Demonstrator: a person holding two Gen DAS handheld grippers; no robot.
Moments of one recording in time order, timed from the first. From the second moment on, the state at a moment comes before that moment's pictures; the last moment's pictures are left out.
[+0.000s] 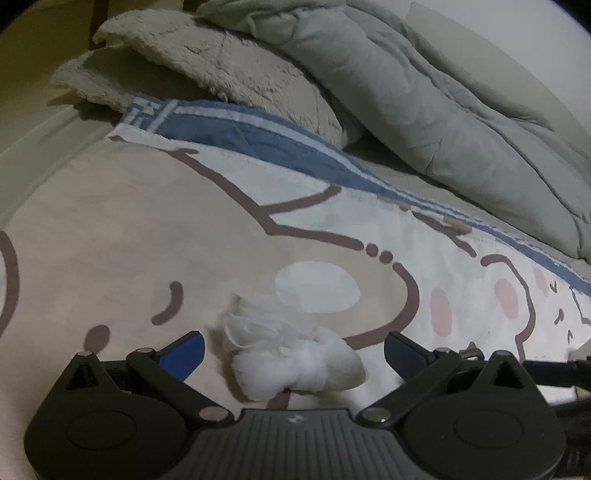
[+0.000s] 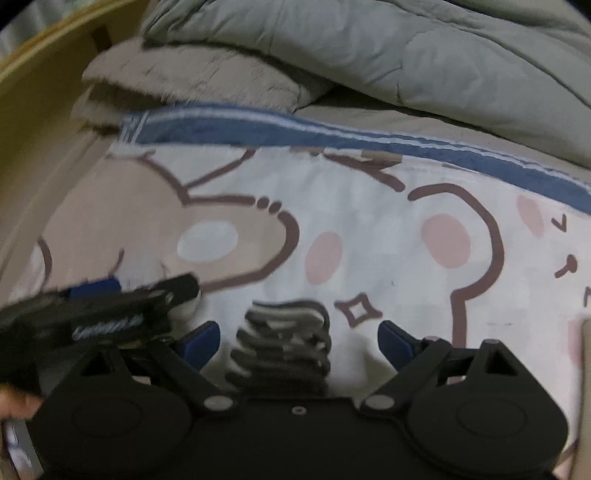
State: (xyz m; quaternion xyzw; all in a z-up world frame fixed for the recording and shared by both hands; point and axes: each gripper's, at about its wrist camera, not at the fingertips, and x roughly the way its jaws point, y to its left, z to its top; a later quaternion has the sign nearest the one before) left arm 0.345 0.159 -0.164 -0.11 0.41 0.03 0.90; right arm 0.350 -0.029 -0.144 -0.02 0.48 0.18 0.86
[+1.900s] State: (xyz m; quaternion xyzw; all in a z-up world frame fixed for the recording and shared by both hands) left arm 0.263 0.103 -0.037 -0.07 0.36 0.03 0.93; right arm 0.265 -0.079 -0.038 -0.04 0.34 0.20 0.92
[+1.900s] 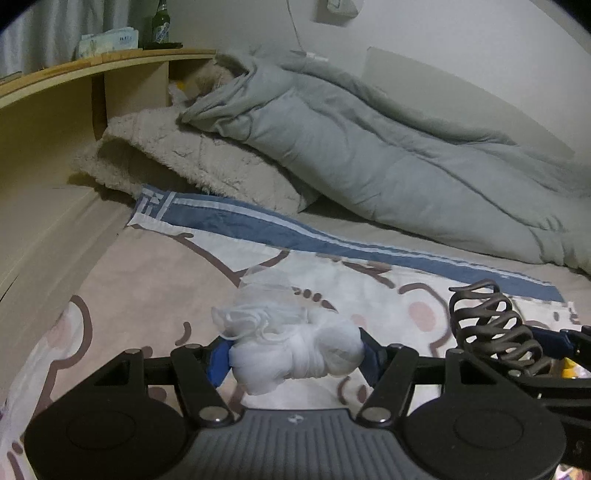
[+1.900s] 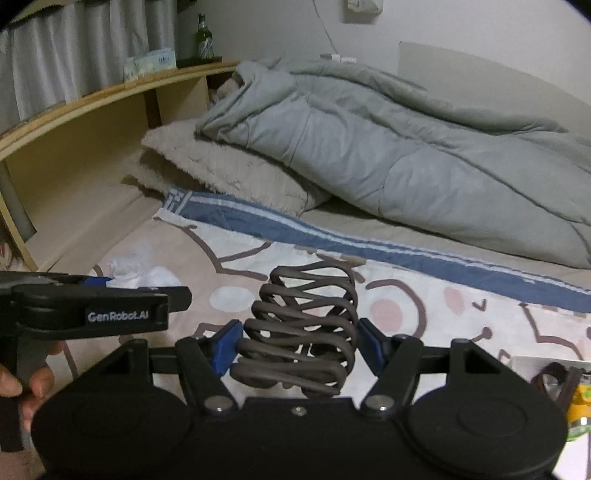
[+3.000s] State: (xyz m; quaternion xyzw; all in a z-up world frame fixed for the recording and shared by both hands) left arm 0.201 -0.024 -0.008 -0.07 0.33 -0.03 0.94; right arm 0.210 -0.250 -0.017 -0.03 0.30 0.17 0.94
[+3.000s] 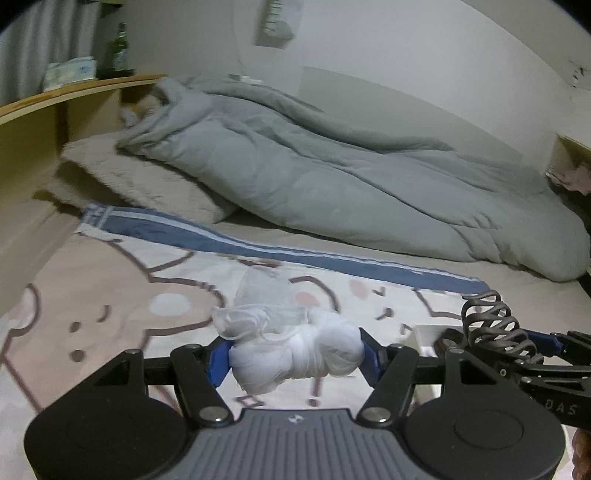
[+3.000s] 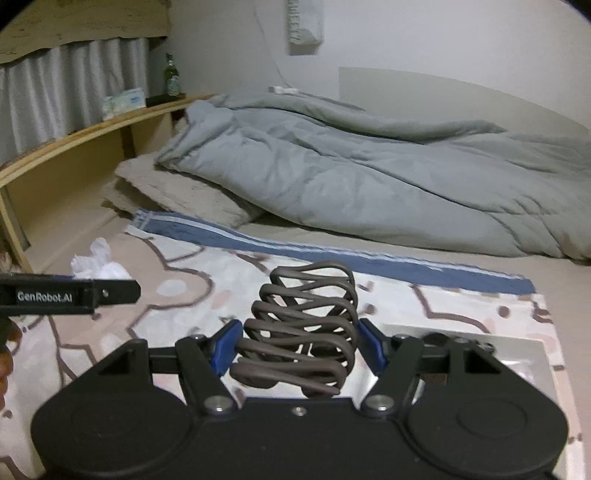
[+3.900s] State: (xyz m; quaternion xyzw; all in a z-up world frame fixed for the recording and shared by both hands) left arm 0.252 -0.204 -0.097 -0.03 0.38 -0.17 0.91; right arm 0.251 -0.420 -0.115 0.04 0.37 0.04 0.93
